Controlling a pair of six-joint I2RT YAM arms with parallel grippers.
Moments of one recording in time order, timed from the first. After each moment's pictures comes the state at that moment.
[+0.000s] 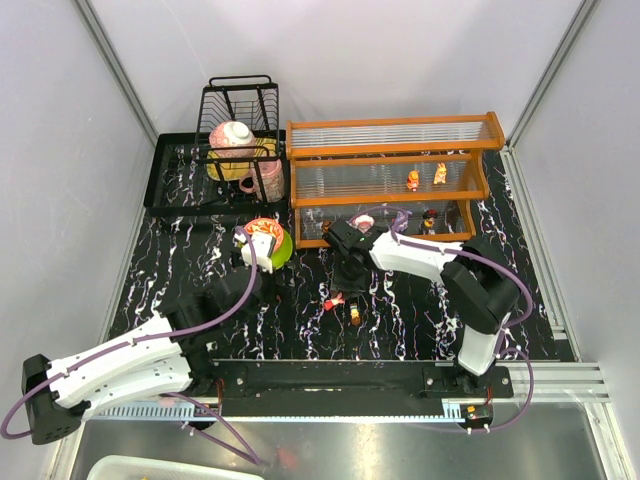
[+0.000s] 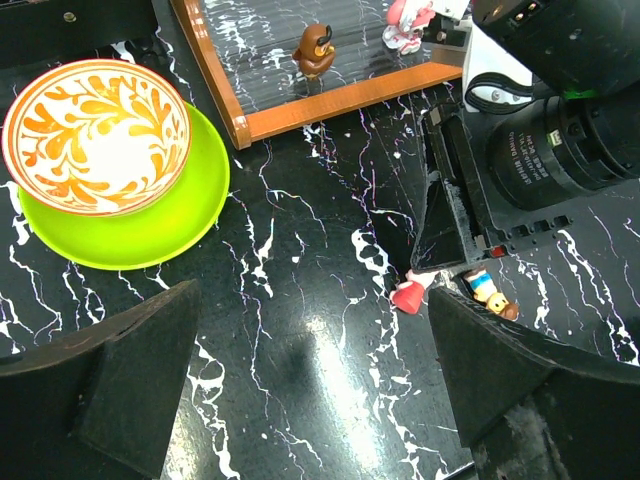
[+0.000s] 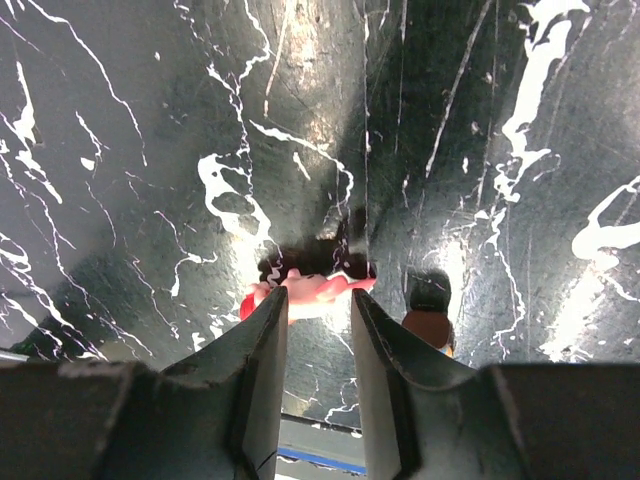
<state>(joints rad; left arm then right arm) -1.01 0.73 0.59 -0.34 -0.49 -0.44 0.83 1.81 1.17 -0.62 -0.06 0.95</state>
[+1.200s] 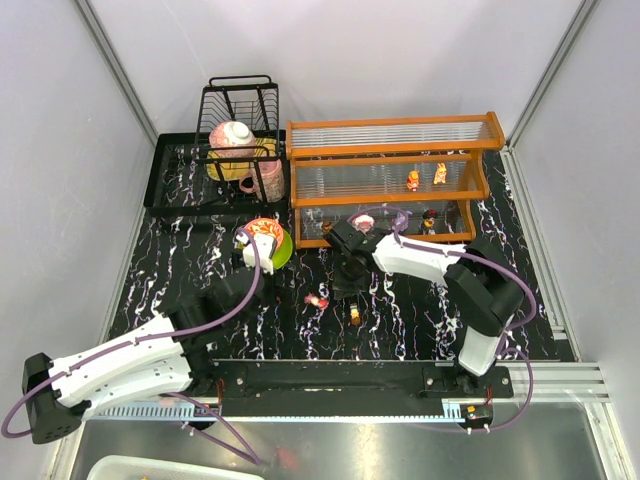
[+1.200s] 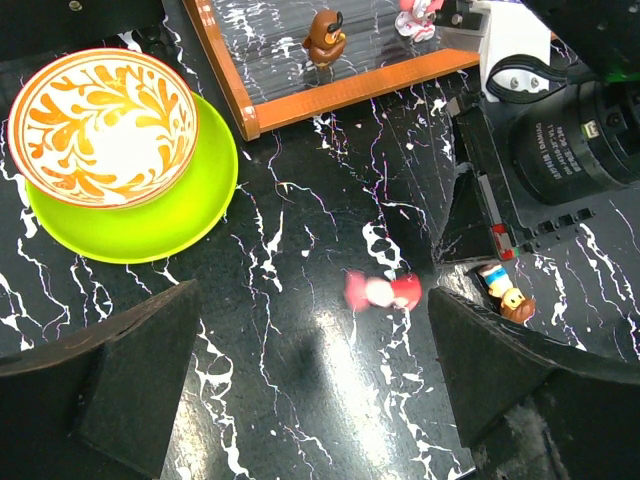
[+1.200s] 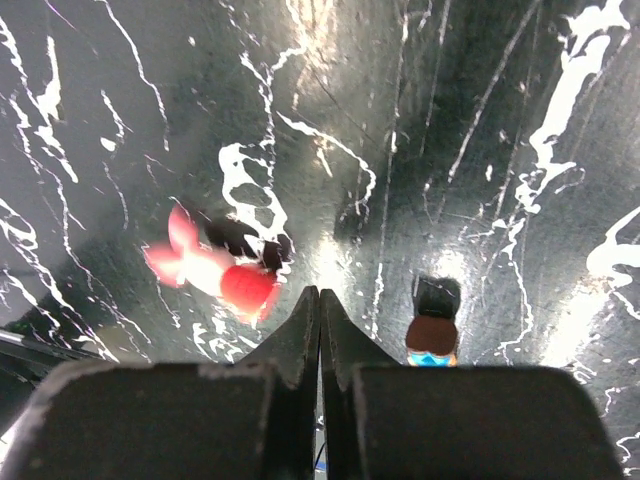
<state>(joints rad) -1.01 0.74 0.58 -0.35 -0.50 -0.43 0.83 1.80 1.15 -0.57 -0.08 0.90</state>
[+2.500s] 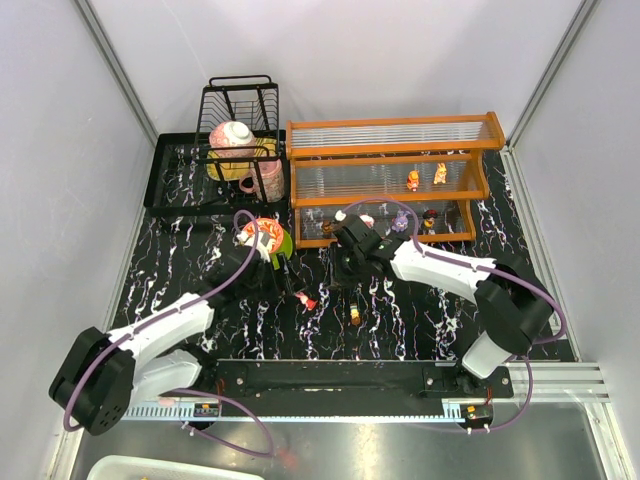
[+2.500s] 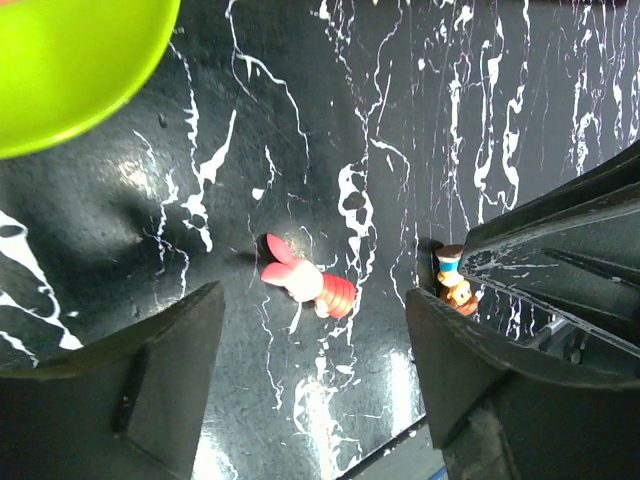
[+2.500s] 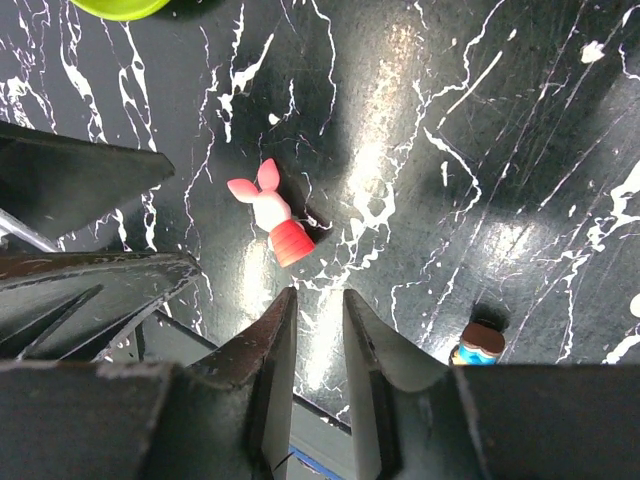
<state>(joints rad) -0.58 1.06 0.44 -0.06 0.15 -0.75 0.83 1.62 1.05 -0.38 -0.14 0.76</state>
